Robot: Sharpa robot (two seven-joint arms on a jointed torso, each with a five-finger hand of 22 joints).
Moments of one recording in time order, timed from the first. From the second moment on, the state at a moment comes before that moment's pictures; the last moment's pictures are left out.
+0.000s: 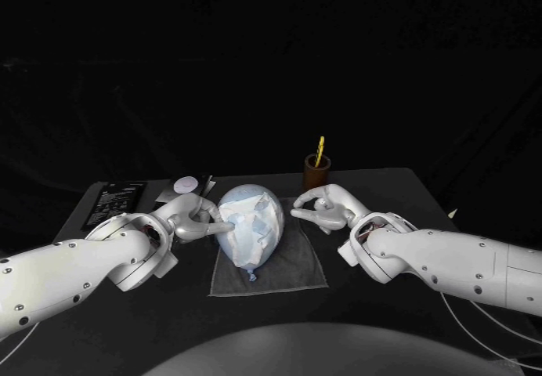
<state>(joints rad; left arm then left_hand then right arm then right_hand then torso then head) 1.00 -0.96 -0.08 1.62 -1.00 -0.35 -0.09 1.36 -0.11 0.00 0.29 0.05 0.90 0.07 0.73 0.45 1.22 0.00 1.28 0.93 1.47 -0.06 1.51 1.31 0.12 1.31 0.04 1.26 1.03 0.95 -0.78 -0.13 1.51 -0.86 -0.64 0.16 1.10 -0.09 0.40 -0.06 0.05 0.87 0.14 0.29 0.48 1.46 0.06 1.57 1.31 1.47 -0.02 1.57 1.31 0.13 1.31 0.07 0.83 1.11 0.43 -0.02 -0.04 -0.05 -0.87</state>
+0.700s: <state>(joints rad) 1.00 -0.96 -0.08 1.61 -1.00 -0.35 -0.09 1.38 -0.10 0.00 0.29 0.05 0.90 0.07 0.73 0.45 1.22 0.00 1.28 0.94 1.47 -0.06 1.51 1.31 0.12 1.31 0.05 1.26 1.04 0.94 -0.72 -0.13 1.51 -0.91 -0.60 0.08 1.10 -0.09 0.30 0.01 0.05 0.86 0.15 0.25 0.46 1.47 0.07 1.57 1.31 1.47 0.00 1.57 1.31 0.13 1.31 0.09 0.83 1.11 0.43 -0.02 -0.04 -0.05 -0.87</state>
